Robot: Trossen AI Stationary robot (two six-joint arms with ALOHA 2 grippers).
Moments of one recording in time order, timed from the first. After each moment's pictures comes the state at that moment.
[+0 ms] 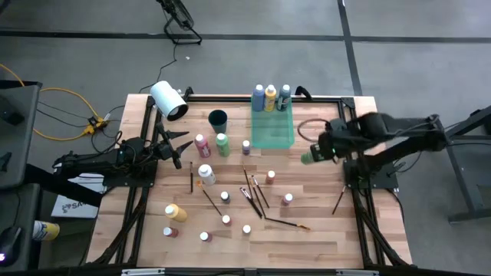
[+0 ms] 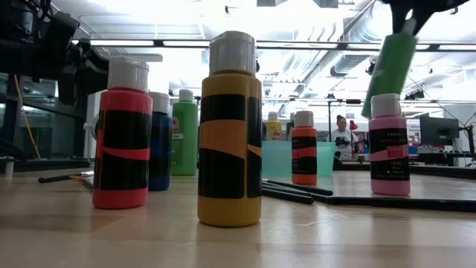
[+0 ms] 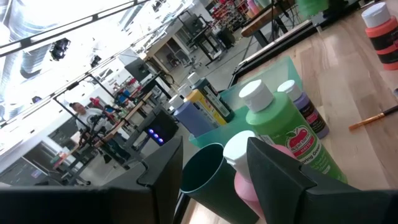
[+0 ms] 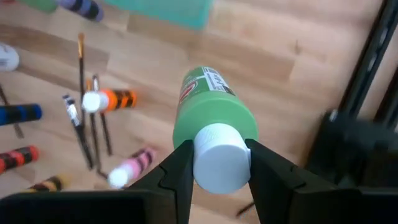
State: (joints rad) left arm 0.10 0.01 0.04 0.03 -0.38 0.71; right arm 0.10 1.20 1.41 -1.56 0.19 1.37
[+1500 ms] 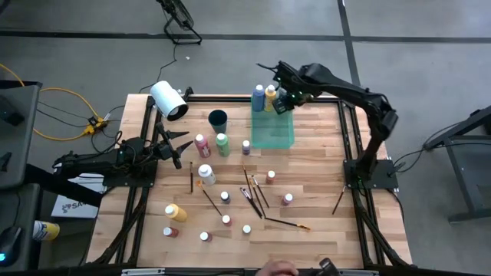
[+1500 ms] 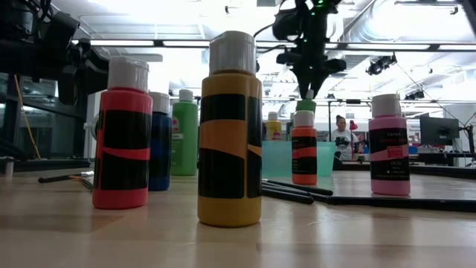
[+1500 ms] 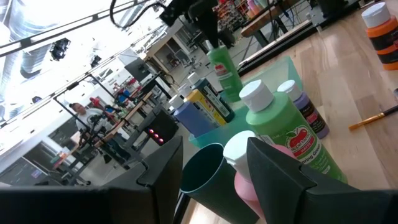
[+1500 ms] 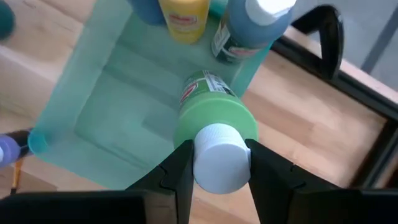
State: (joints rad) left arm 0.10 0.01 0.04 0.03 -0.38 0.71; right arm -0.59 1.80 1.77 -1.31 0.14 0.49
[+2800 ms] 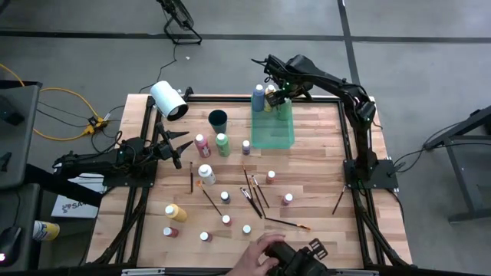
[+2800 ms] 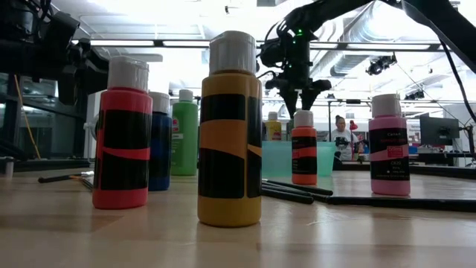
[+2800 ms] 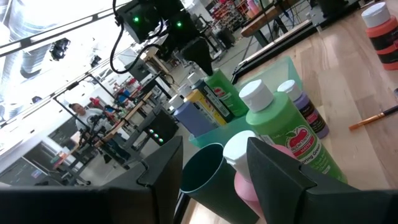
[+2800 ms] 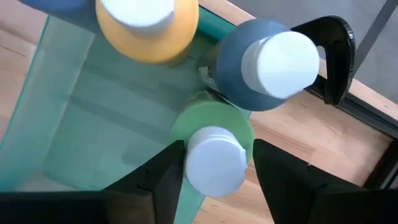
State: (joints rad) left arm 0.10 0.01 0.04 0.03 -0.38 0.71; right arm -0.67 2.05 1.96 -1.35 0.14 0.44
